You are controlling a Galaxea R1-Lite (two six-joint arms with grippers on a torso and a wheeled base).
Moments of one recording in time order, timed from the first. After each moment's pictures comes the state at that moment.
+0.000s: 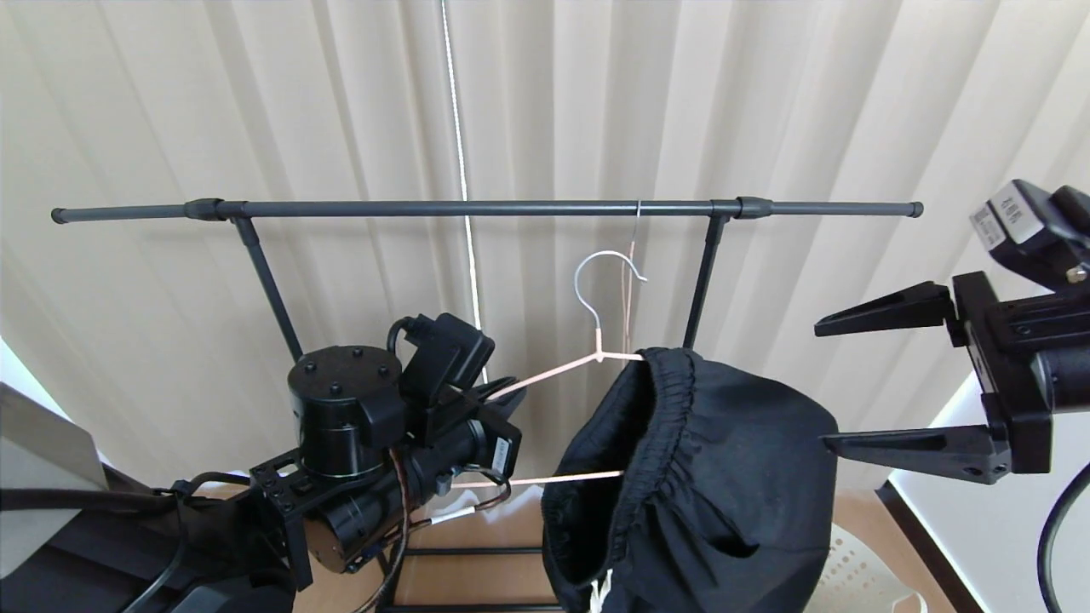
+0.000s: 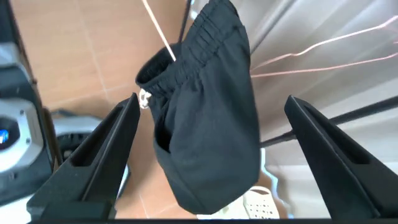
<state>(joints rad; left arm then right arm) -0.68 1.85 -0.59 -1.08 0.10 0.12 0.25 1.40 -1.17 0.50 0.63 -0.70</state>
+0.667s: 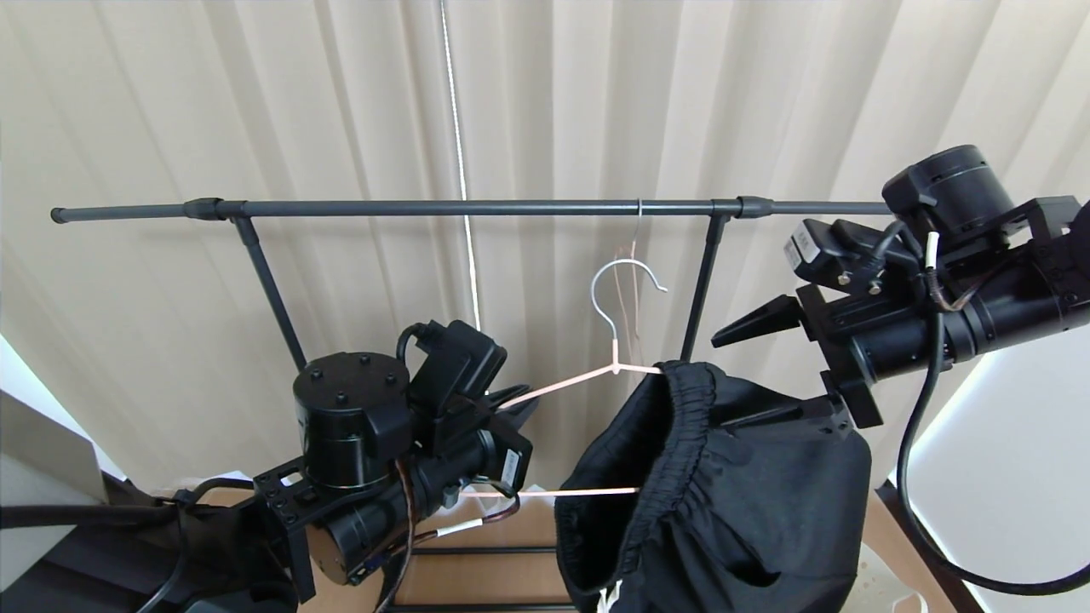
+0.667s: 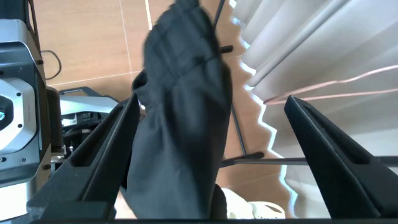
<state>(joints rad) -0.71 1.85 -0.59 -1.08 0.08 0.12 0.29 1.73 -1.40 0.58 0.71 -0.81</state>
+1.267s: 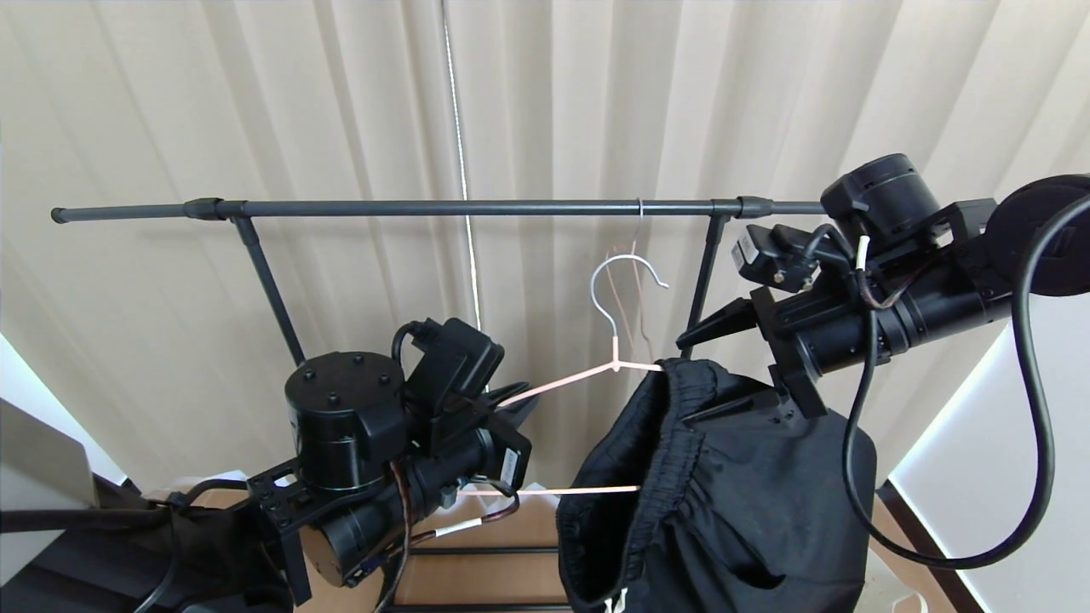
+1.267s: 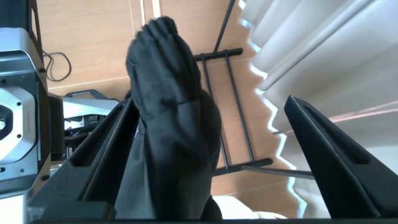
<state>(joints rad) -0.71 1.84 -0.58 -1.10 0.08 0.12 0.34 1.83 -1.48 0.58 0.71 -0.77</state>
